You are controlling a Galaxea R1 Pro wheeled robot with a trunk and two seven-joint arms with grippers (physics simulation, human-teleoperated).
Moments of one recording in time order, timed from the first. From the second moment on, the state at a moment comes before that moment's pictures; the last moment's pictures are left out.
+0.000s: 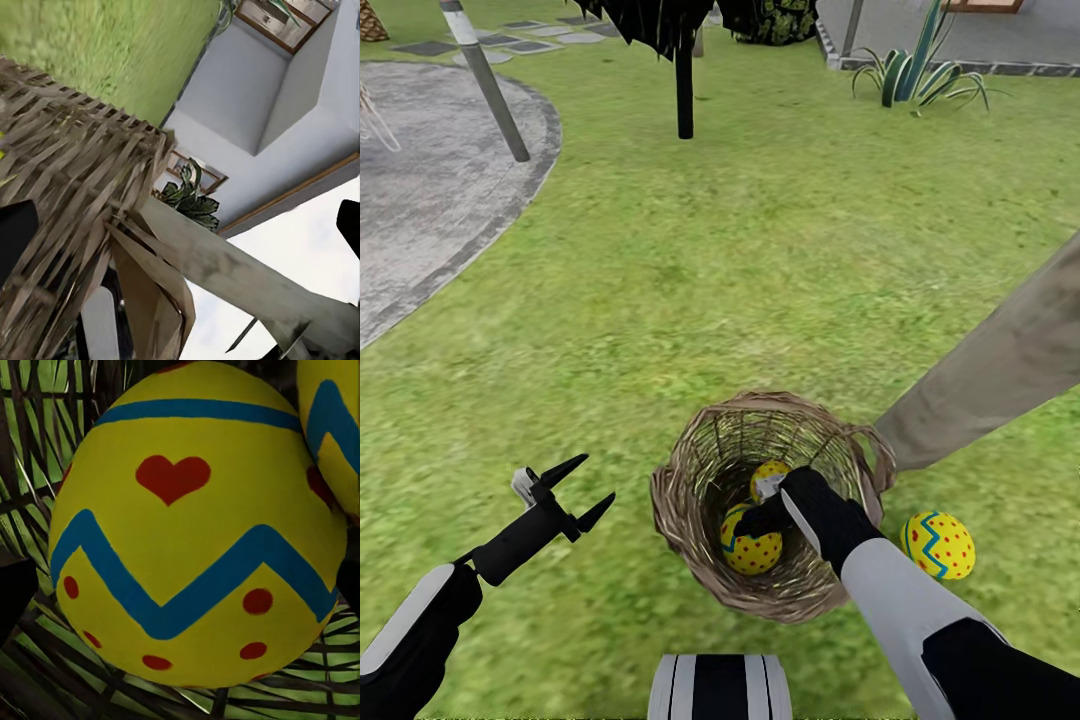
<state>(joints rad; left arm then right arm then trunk) -0.35 0.30 -0.01 -1.19 2.02 0.93 -0.19 -0.89 0.11 0.31 -0.58 -0.01 0.89 0.29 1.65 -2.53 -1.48</state>
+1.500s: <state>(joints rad) -0.35 0.28 -0.01 -1.19 2.02 0.93 -0.19 -0.89 0.11 0.31 -0.61 -0.02 0.89 0.30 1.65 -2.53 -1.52</state>
